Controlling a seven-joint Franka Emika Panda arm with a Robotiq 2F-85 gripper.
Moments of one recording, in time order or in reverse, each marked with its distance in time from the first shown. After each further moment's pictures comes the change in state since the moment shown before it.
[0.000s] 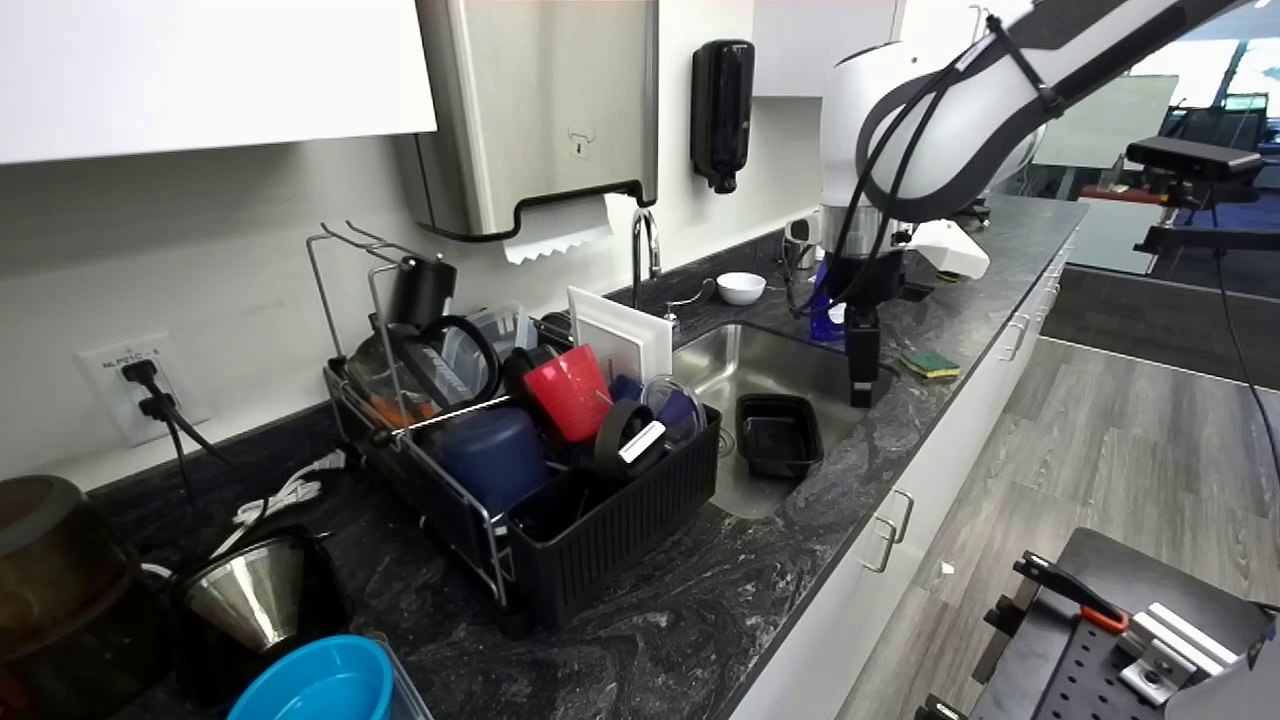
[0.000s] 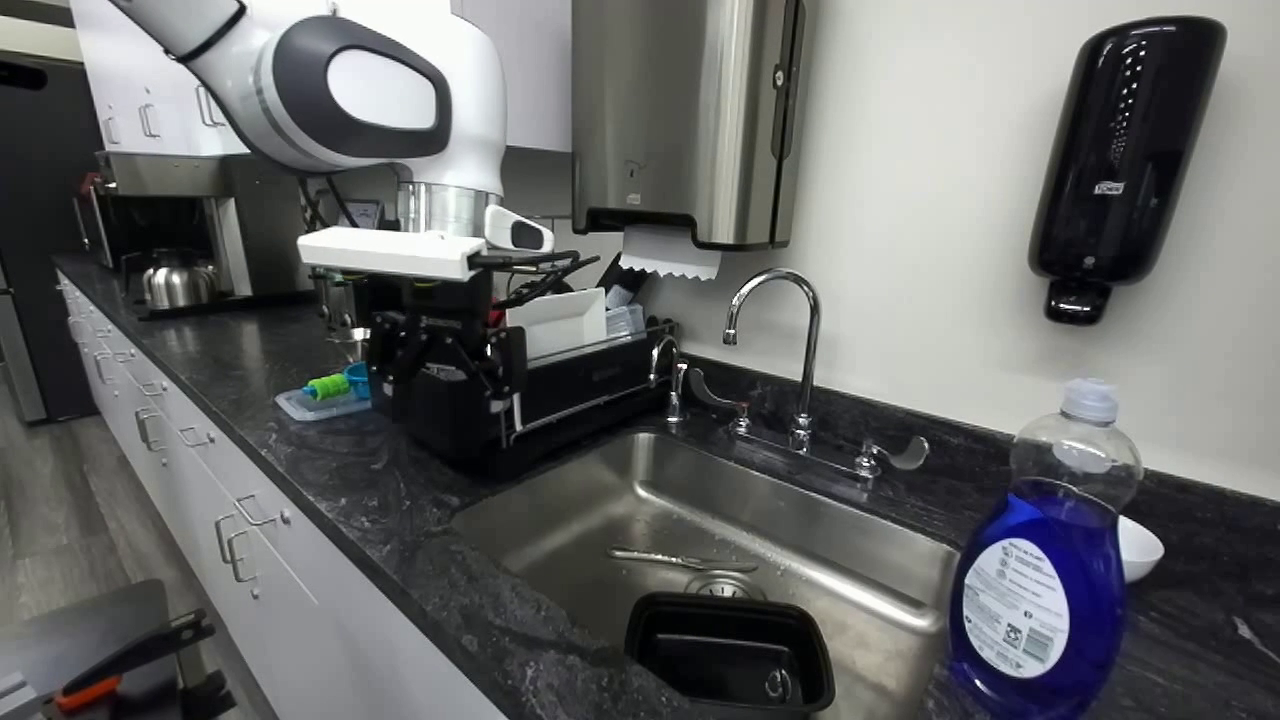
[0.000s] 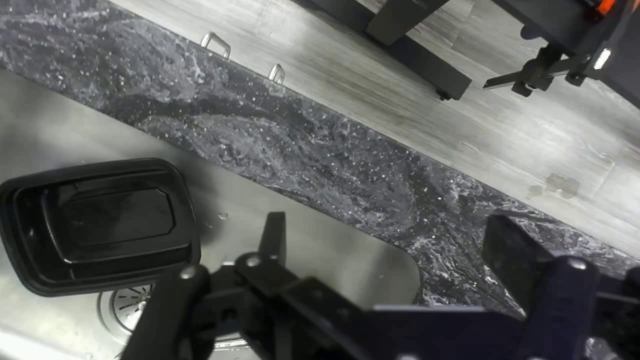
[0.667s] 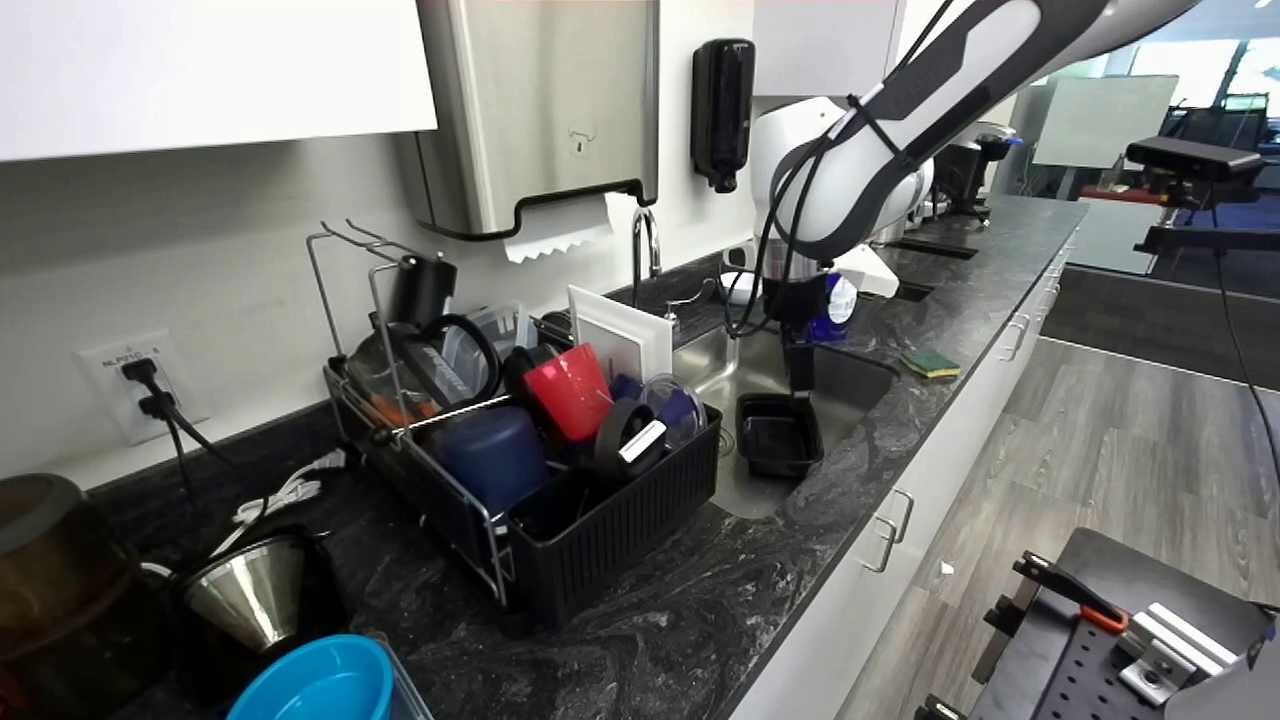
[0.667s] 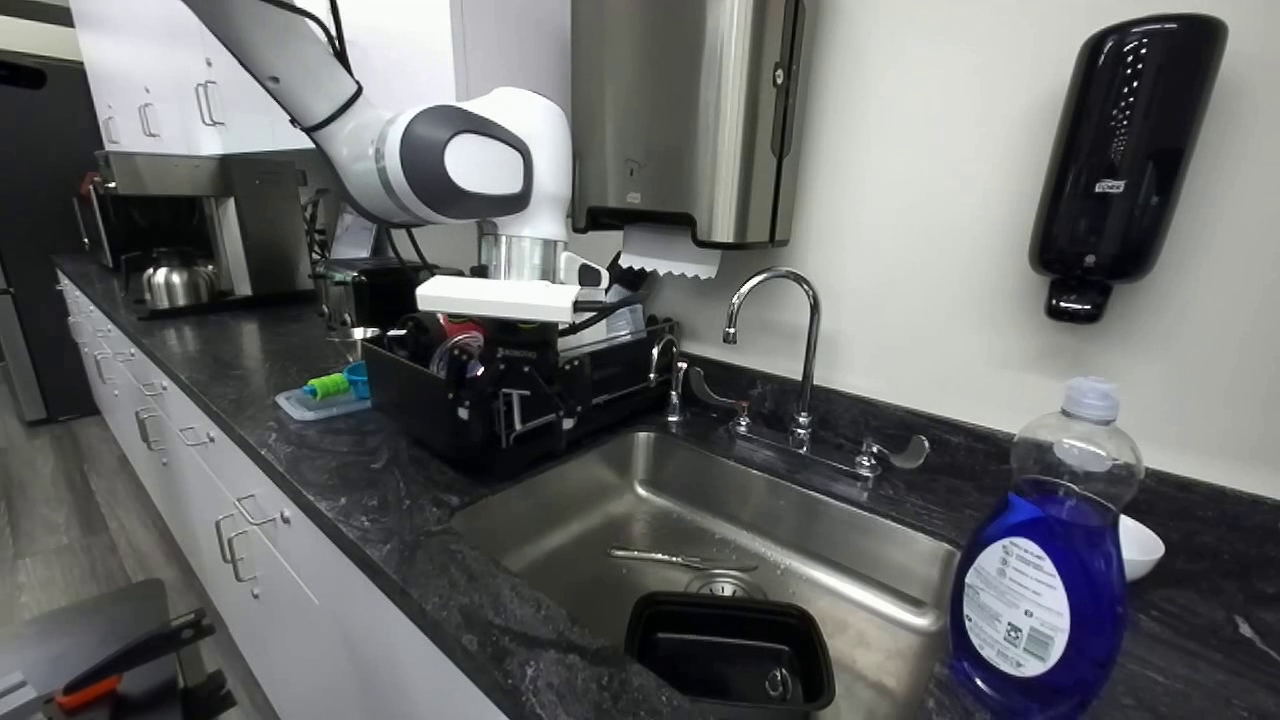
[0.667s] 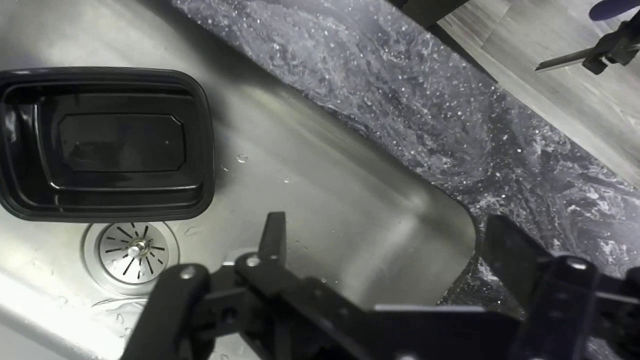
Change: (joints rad) arm -0.003 0.286 0.015 0.208 -0.001 0.082 -0.127
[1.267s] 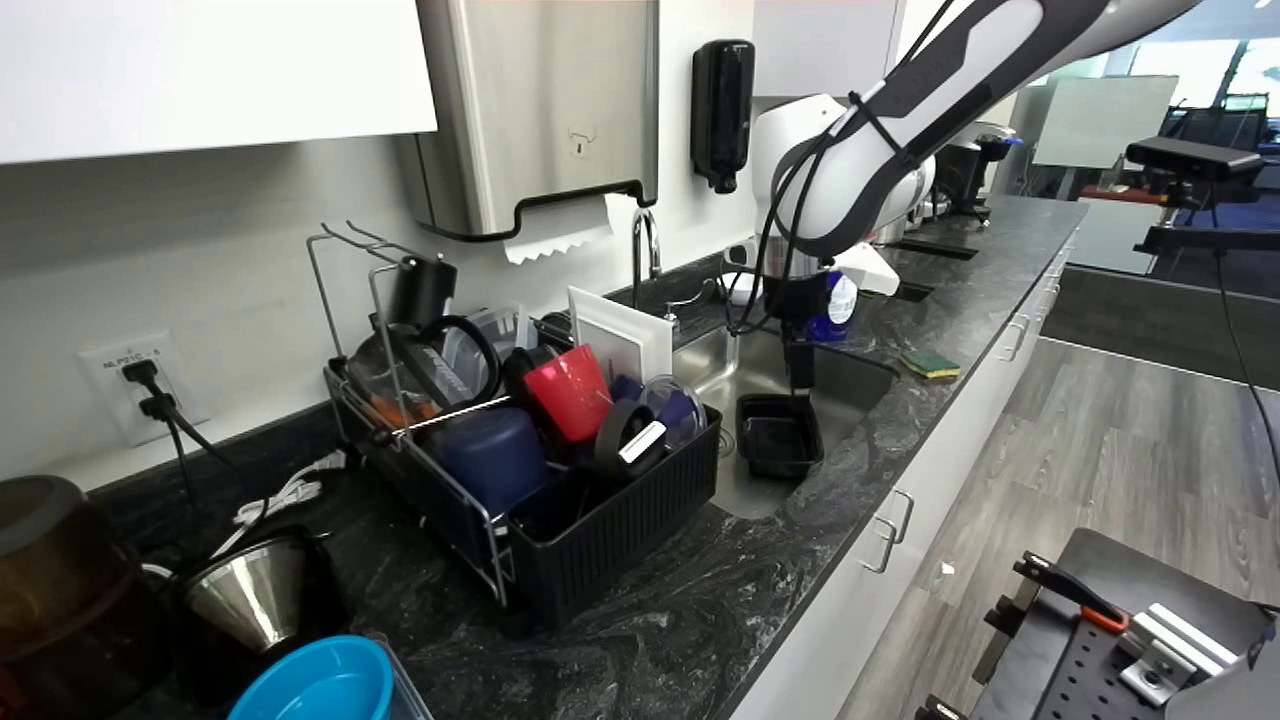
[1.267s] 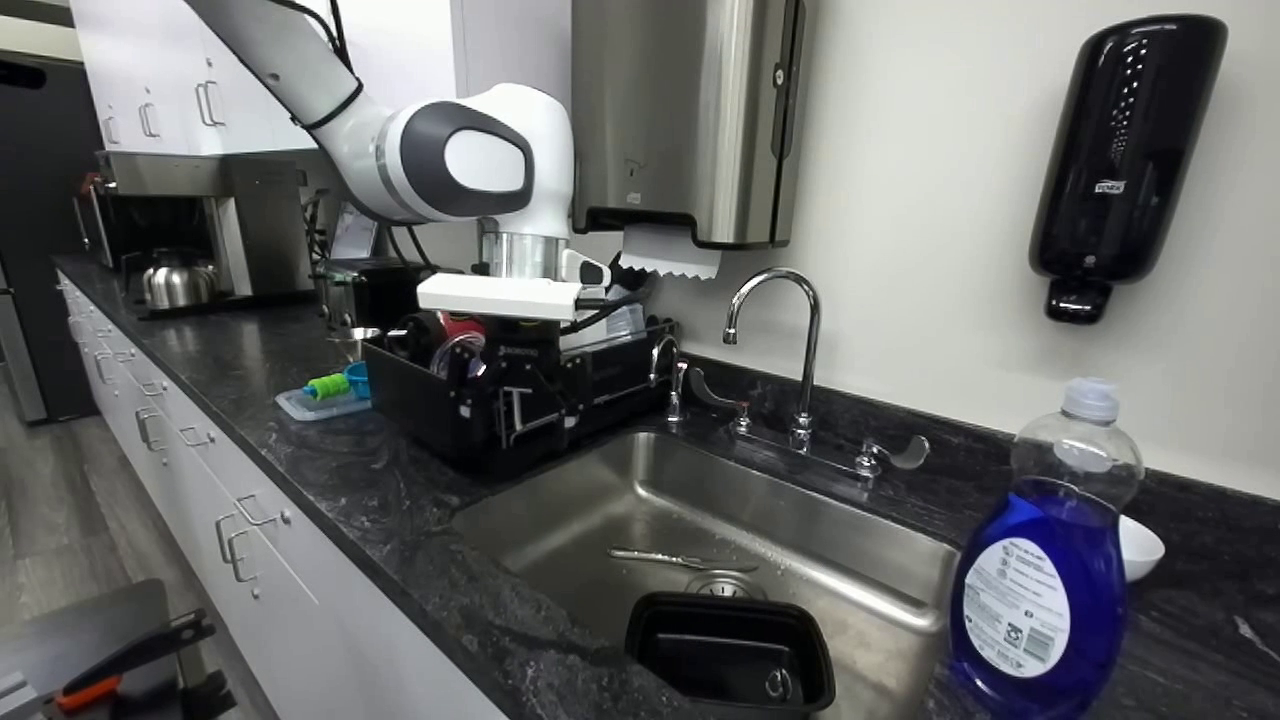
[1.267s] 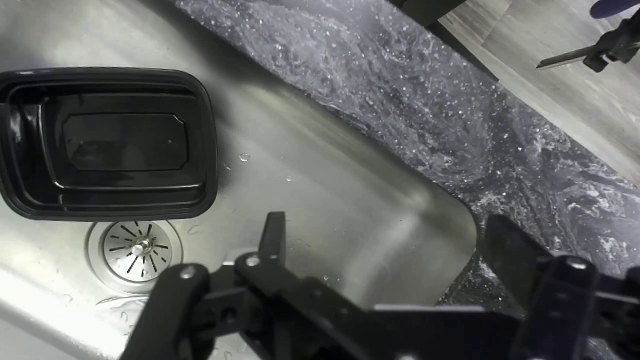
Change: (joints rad) arm -0.006 -0.003 0.001 0.003 0.003 -0.001 -0.003
